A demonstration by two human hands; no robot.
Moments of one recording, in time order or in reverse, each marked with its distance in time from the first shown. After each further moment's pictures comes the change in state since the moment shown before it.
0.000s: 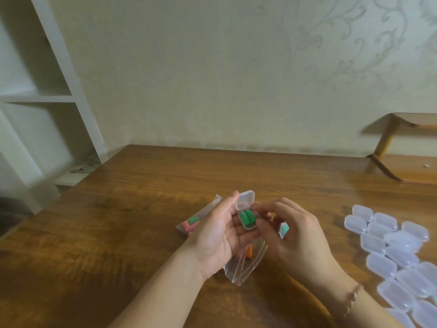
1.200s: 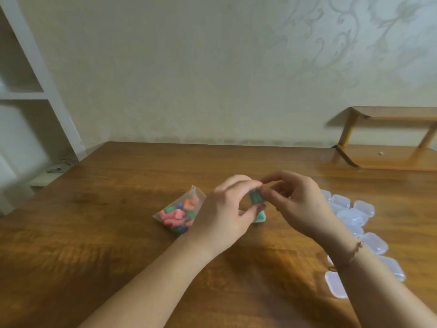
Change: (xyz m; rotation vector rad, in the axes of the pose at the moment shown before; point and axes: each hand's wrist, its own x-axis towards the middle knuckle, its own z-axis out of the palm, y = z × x) left_hand 0.011 -0.027 0.035 1.505 0.052 0.984; right_hand 0.012 0.021 -0.065 0.137 -0.058 0.190
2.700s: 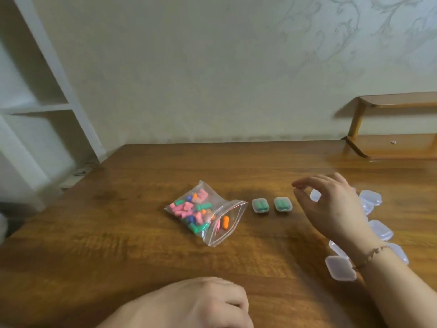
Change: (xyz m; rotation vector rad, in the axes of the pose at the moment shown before) left_hand -0.263 -0.010 0.038 0.282 -0.530 0.466; right_hand -0.027 0.041 -0.028 -0.477 0.174 -0.042
